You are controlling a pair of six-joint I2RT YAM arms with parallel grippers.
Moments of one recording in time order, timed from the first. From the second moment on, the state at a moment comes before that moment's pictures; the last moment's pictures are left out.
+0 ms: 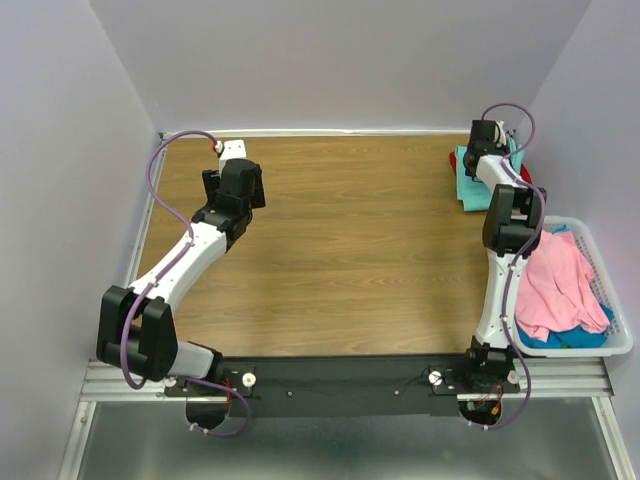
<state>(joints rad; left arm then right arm) -0.33 1.38 1.03 -0.19 -0.51 -0.23 -0.10 2.42 1.96 -0.30 0.90 -0.33</state>
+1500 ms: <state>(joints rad) -0.32 1.37 1.04 -0.19 -0.46 -0.24 -0.02 2.29 1.98 -0.23 0.78 -0.17</state>
